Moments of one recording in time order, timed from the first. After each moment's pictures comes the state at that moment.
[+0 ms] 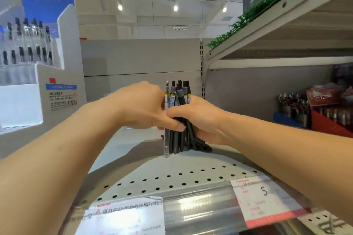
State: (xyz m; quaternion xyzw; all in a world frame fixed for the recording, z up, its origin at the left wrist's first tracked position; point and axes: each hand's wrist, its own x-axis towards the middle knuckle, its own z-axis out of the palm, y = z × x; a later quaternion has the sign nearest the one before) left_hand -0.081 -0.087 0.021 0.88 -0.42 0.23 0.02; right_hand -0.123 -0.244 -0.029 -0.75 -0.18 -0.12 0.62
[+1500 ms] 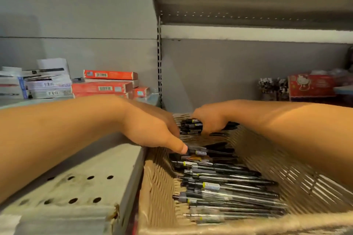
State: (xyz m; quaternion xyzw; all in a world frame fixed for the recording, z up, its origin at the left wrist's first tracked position) left_hand -0.121 -0.372 -0.046 0.93 -0.35 -0.12 -0.03; right_hand -0.063 -0.566 -0.069 -0.98 -0.13 0.06 -0.10
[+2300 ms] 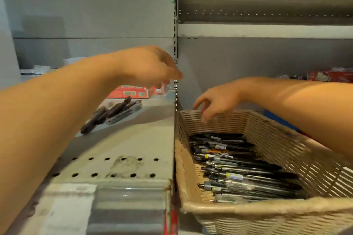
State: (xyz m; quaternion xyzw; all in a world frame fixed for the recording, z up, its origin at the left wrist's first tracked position) left_hand -0.097 -0.313 0.013 0.92 -0.31 0.14 0.19; right_hand -0.080 -0.535 -0.030 -0.99 -0.08 0.10 0.04
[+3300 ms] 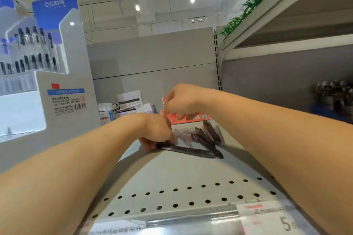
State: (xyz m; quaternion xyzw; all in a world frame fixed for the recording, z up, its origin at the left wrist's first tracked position) left_hand -0.005 -0.131 -0.022 0.98 -0.19 -0.06 0.05; right_hand -0.048 -0.253 0.013 -0.96 -0.06 -0.12 0.25
